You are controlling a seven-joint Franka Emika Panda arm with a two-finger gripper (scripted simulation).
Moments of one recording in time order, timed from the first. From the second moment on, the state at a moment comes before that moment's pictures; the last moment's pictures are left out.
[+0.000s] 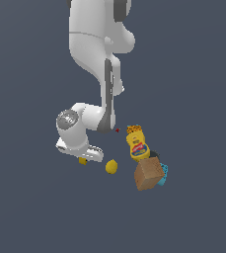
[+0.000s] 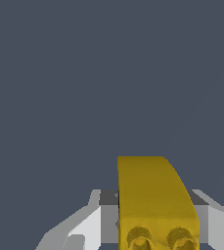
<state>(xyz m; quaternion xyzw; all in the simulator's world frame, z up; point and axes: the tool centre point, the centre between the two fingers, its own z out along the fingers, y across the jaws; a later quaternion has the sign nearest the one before) 0.033 -0.141 0.022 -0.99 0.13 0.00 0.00</state>
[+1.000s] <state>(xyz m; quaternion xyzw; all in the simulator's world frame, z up) 0.039 -0.113 0.060 -0.99 0.13 0.00 0.00</state>
